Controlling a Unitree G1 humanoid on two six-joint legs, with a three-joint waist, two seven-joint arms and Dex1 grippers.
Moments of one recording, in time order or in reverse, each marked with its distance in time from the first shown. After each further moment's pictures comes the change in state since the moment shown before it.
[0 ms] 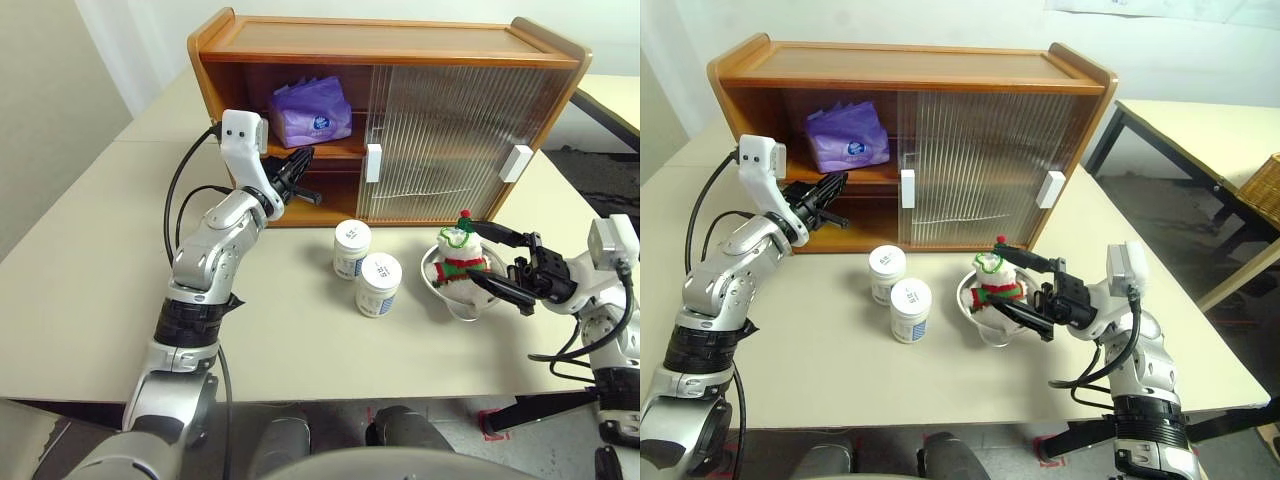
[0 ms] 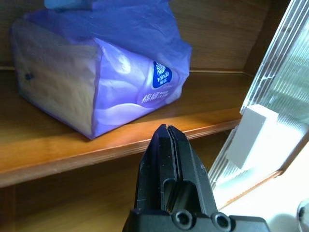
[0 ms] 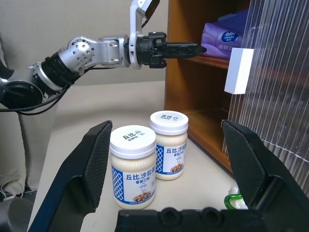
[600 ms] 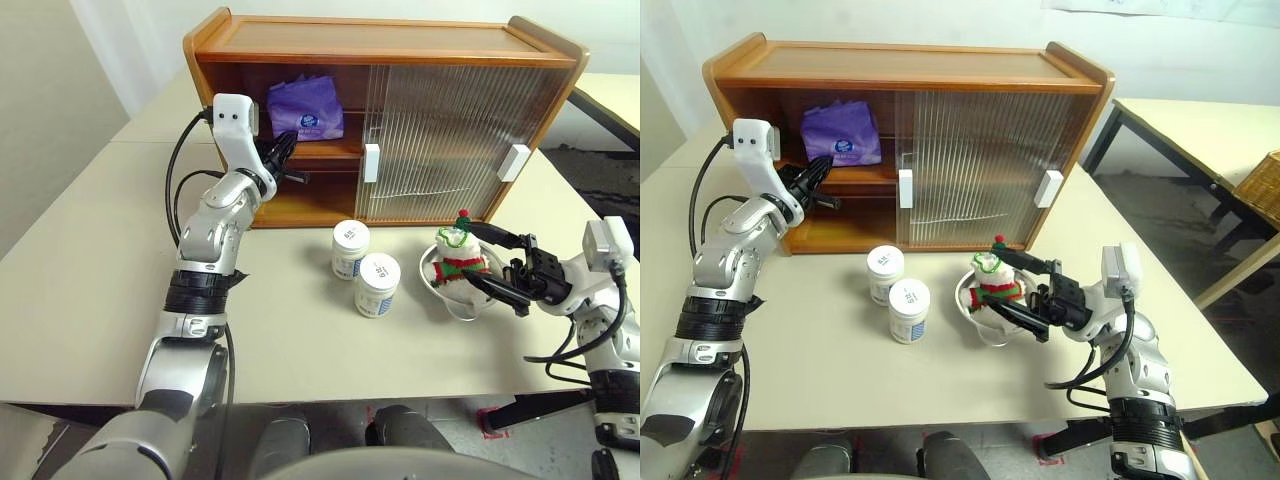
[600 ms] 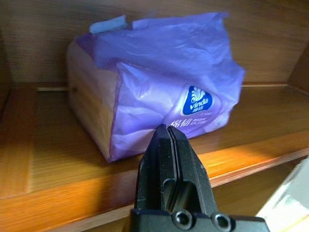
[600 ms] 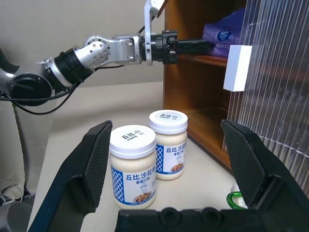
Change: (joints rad) left arm -0.120 -0.016 0.057 0.235 0.145 -0.107 -0.019; right arm 0.005 0.012 0.010 -0.005 -0.001 0.000 -0.015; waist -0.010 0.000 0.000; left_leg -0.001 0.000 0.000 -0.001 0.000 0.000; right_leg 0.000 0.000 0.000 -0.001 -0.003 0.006
